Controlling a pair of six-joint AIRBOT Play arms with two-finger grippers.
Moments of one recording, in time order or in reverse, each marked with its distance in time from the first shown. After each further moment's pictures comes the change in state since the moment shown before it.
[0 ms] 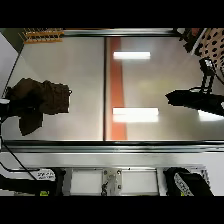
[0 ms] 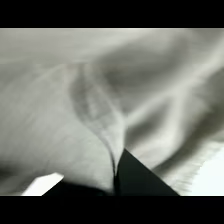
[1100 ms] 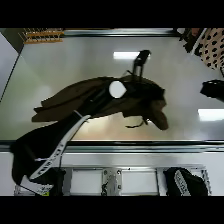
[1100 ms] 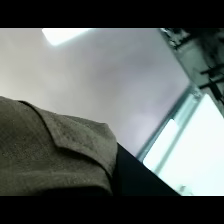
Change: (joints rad) left arm -1.353 -0.122 0.640 -0.021 0.123 -0.077; right arm -0.297 0.086 0.077 -0.117 -0.095 -0.007
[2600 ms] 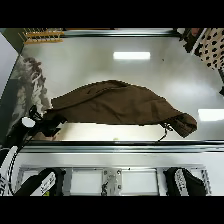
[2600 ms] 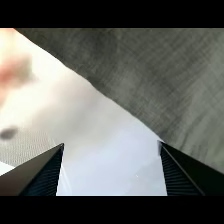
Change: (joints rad) left arm 1.058 0.632 -1.199 0.287 -0.142 -0.339; right arm -0.188 0.037 0.009 0.022 0.054 0.079
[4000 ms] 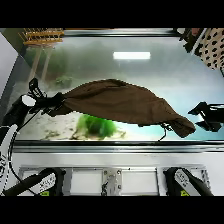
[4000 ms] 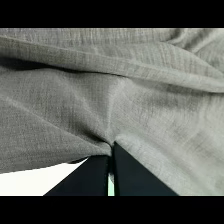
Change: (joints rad) left arm -0.091 -0.180 0.340 -0.015 0.075 0.175; right arm -0.002 -0.312 -0.131 -0.102 0.301 0.503
